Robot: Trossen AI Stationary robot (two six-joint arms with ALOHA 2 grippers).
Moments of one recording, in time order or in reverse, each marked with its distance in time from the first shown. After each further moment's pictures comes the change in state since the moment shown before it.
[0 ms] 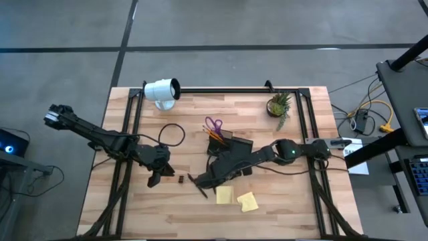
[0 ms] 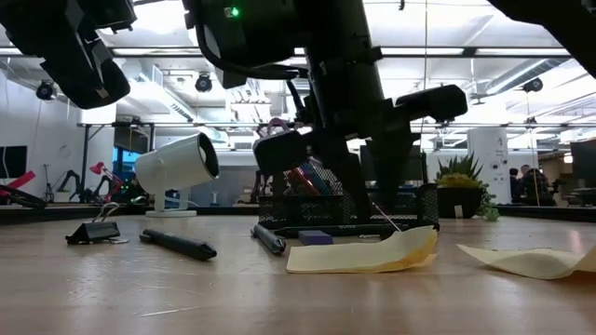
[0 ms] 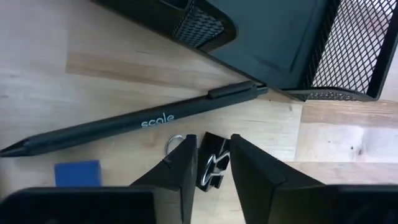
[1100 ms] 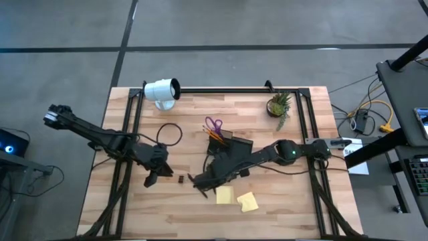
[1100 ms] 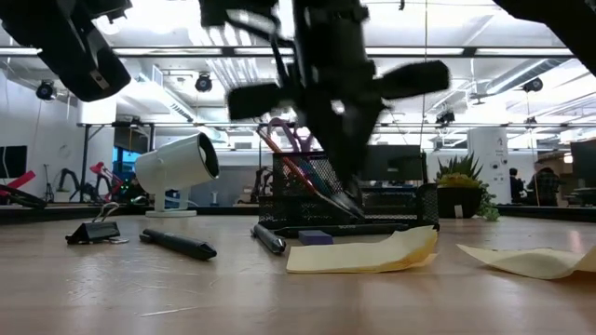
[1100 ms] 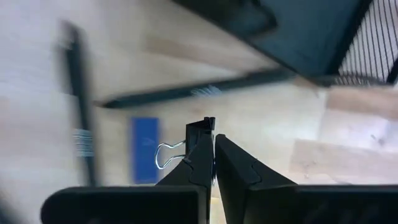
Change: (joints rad) left arm 0.000 -0.050 -0.002 -0.001 0.027 0.048; right arm 0.012 -0.003 0.131 0.001 -0.013 -0.047
